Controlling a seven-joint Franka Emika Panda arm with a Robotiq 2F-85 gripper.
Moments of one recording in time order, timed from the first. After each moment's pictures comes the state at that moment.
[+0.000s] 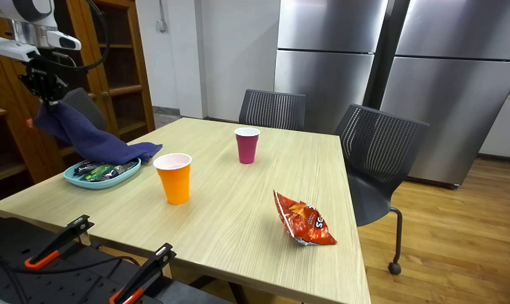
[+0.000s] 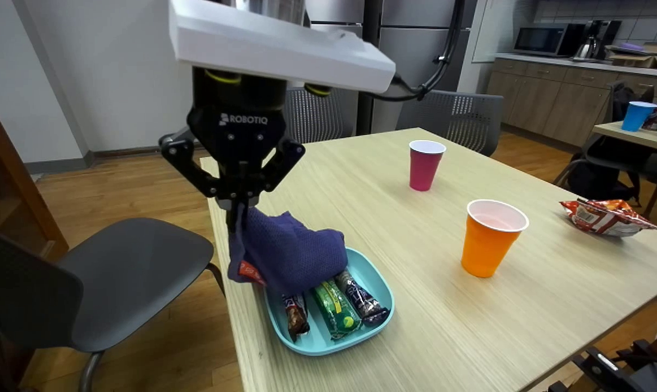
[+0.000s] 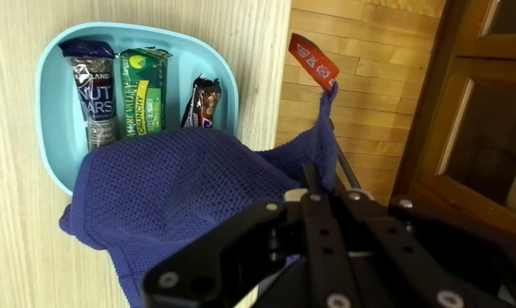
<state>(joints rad) 0.47 0.26 0.28 -2.13 0.11 2.47 0.40</state>
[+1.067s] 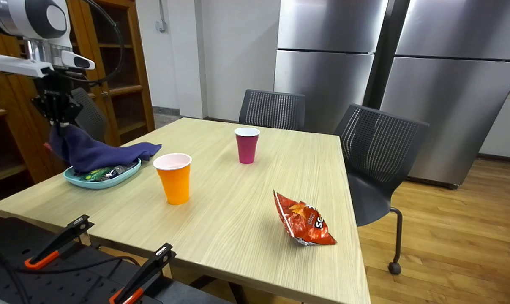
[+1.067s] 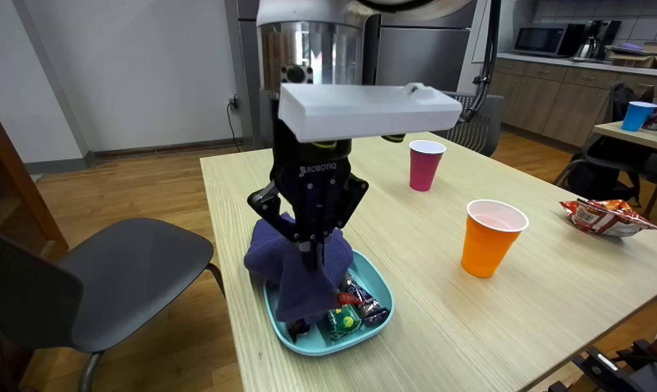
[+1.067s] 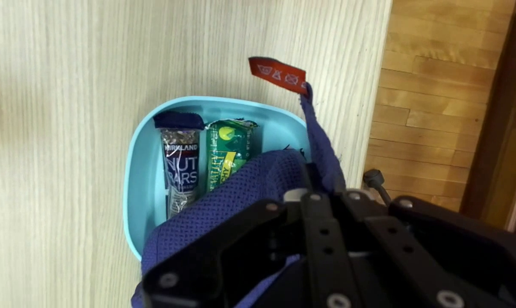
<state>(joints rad) 0.42 0.25 0.28 -2.24 0.08 2.41 0.36</state>
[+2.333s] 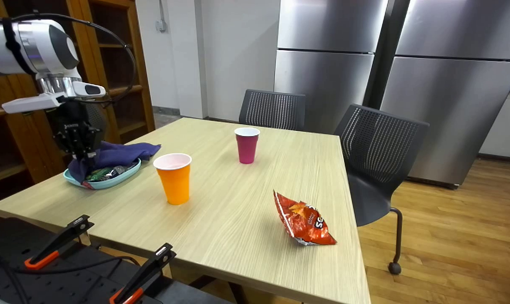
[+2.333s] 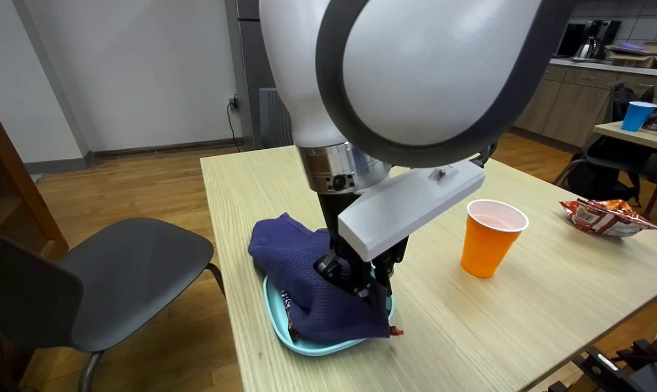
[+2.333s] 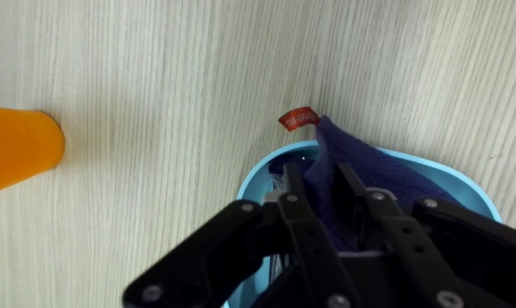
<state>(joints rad) 0.48 0.37 0.17 -2.29 -0.26 2.40 0.58</state>
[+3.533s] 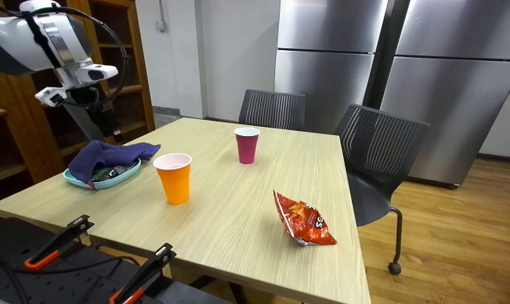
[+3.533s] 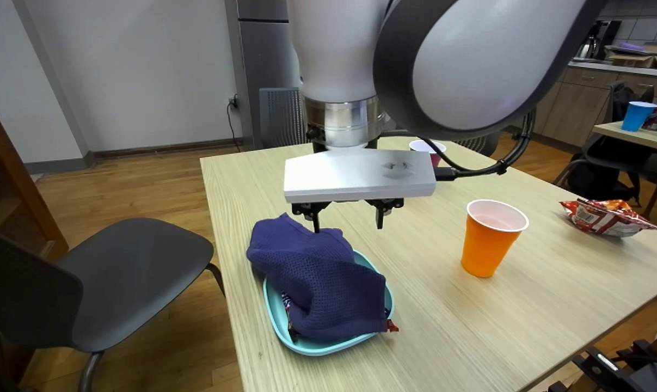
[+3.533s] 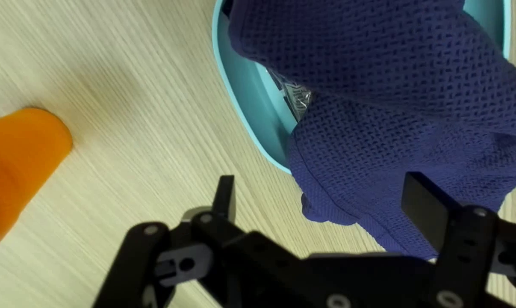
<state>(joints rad) 0.49 0.33 0.07 -2.28 -0.53 2.62 1.30</state>
